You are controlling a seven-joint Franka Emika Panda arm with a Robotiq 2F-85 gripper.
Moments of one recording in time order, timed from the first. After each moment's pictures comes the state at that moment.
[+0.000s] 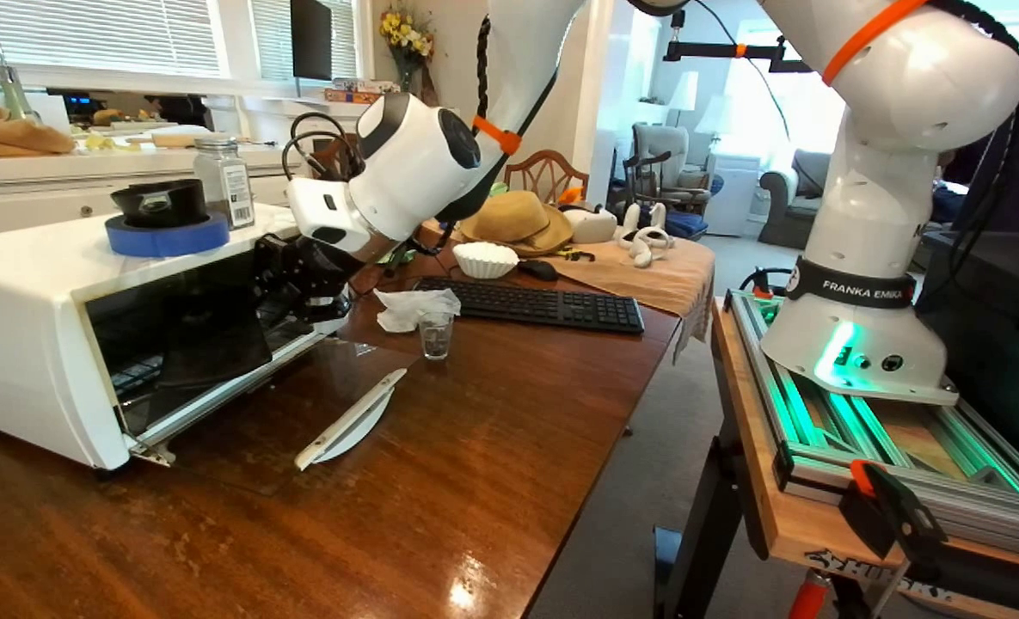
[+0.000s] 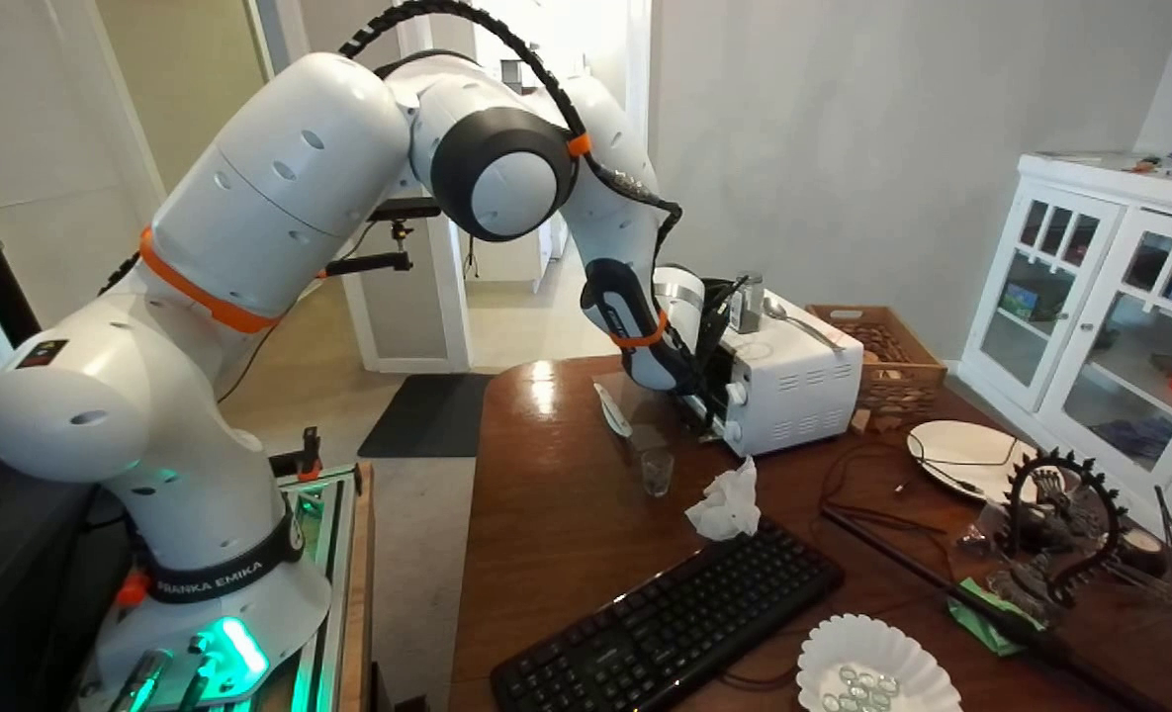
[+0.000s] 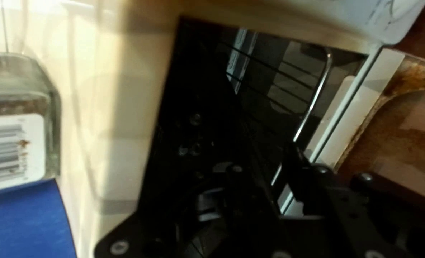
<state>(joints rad) -0.11 0.81 0.44 -1.72 -2.36 2.84 0.41</state>
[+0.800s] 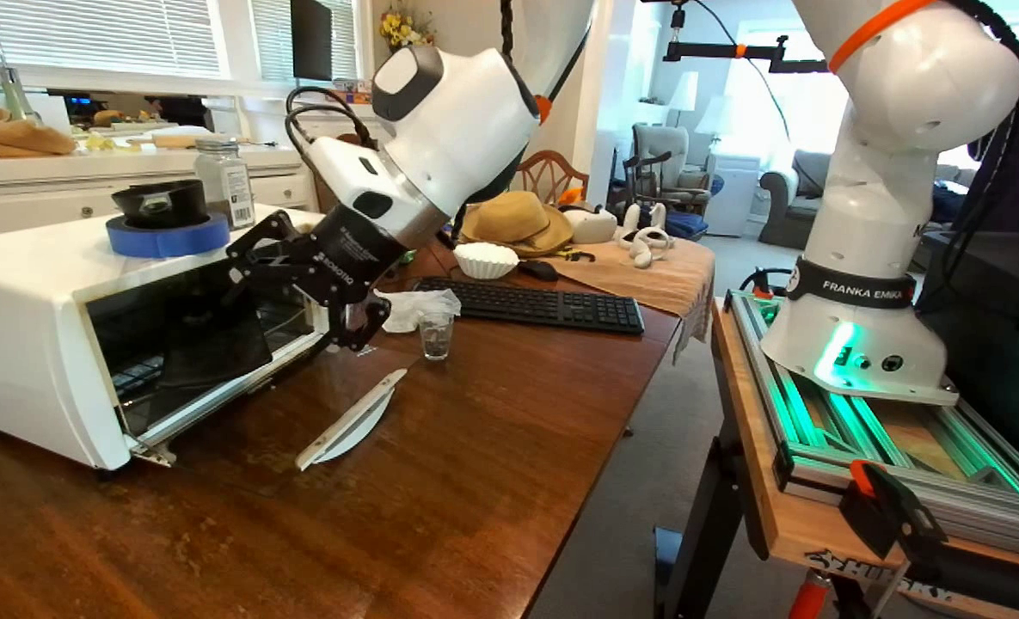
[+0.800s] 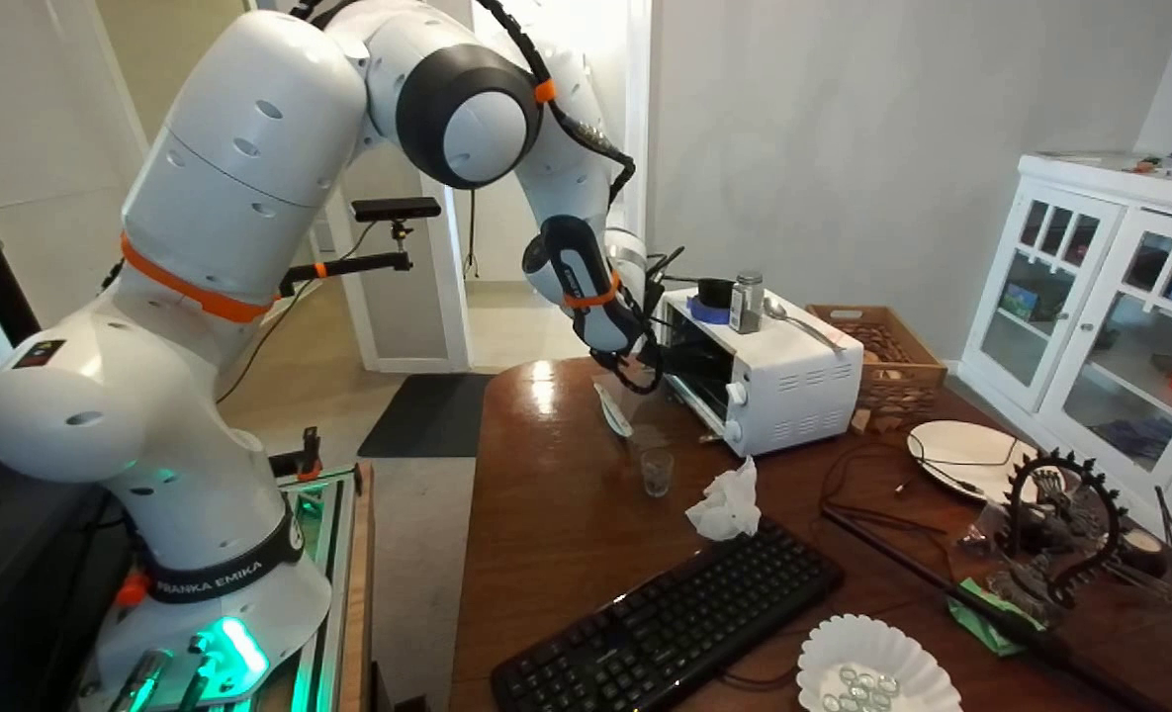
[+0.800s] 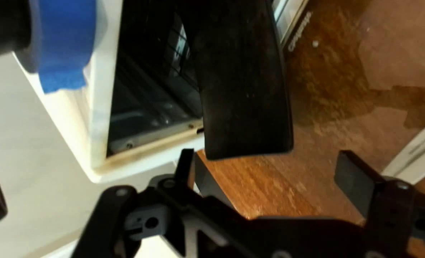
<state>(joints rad) -0.13 0.66 0.61 -1.92 -2.39 2.92 0.49</state>
